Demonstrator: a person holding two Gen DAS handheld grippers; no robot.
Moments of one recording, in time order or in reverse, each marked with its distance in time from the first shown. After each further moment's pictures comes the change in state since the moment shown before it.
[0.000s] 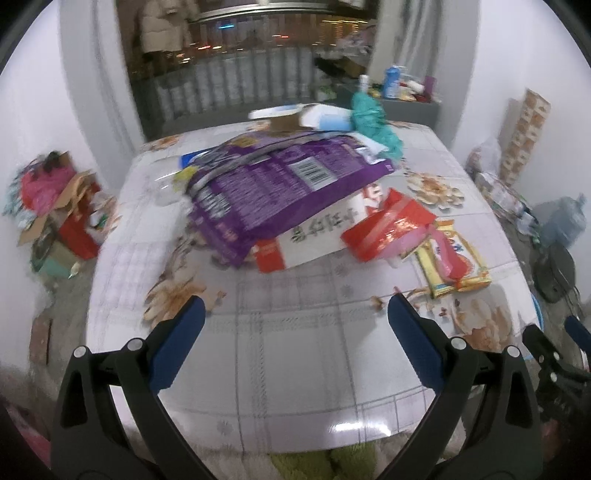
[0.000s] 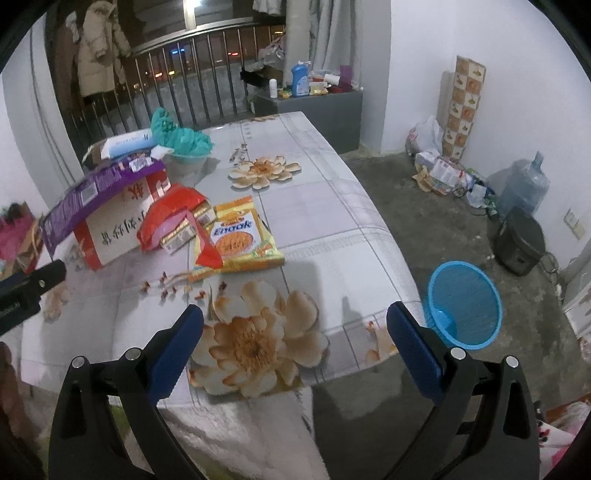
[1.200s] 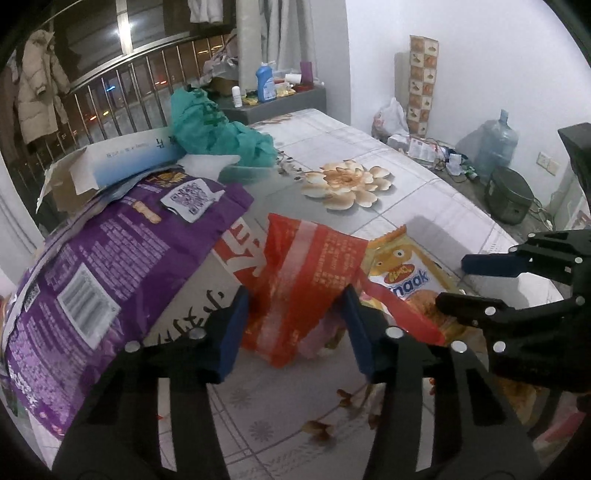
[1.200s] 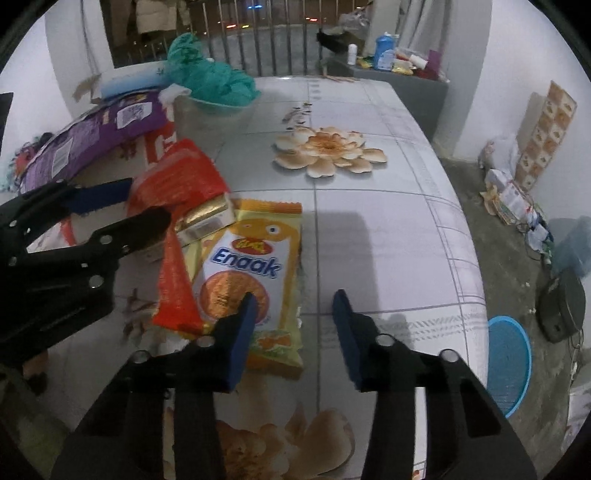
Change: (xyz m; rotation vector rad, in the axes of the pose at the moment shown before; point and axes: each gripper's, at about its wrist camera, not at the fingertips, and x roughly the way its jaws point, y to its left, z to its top) left arm 0.117 -0.084 0.038 0.379 -0.079 -0.212; right arm 0.115 0.029 0.045 -0.260 0.142 0.168
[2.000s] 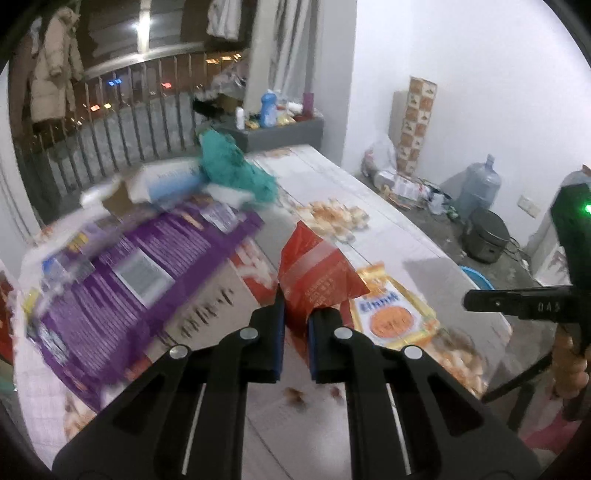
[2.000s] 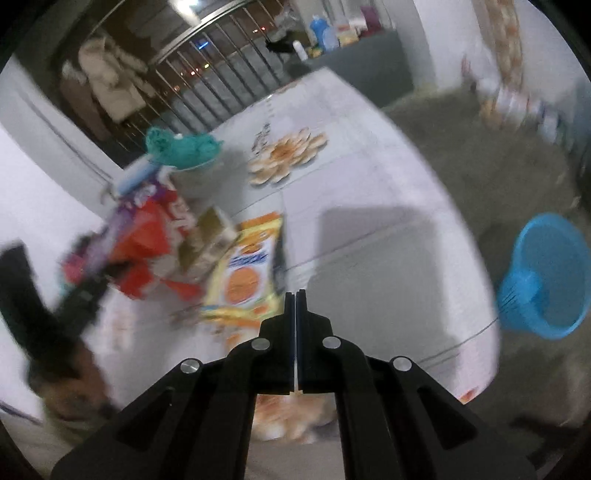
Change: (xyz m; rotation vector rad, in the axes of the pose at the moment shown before) left arm -0.062 0.010 -0.009 -0.112 -0.087 -0.098; right arm -0.050 -0.074 -0.039 0.453 -0.018 0.310
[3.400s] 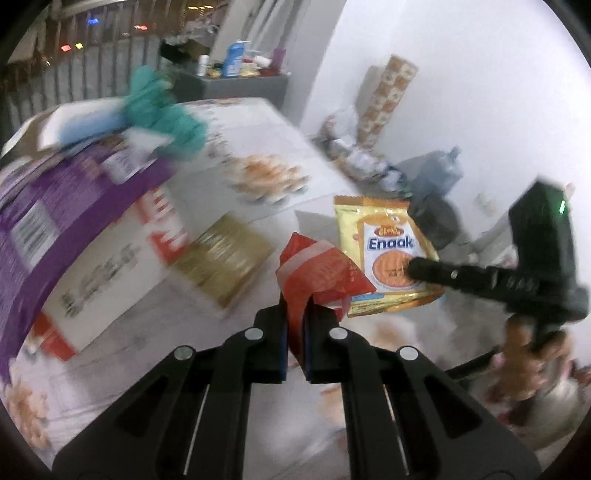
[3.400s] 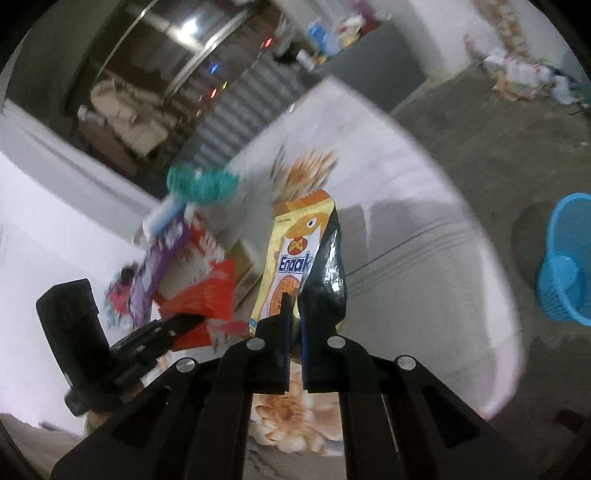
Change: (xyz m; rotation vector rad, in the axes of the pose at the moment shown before) left arm 0.028 -0.025 0.017 -0.125 0.157 -0.244; right arm -0.023 -0.027 0.020 0.091 -0.086 0.130
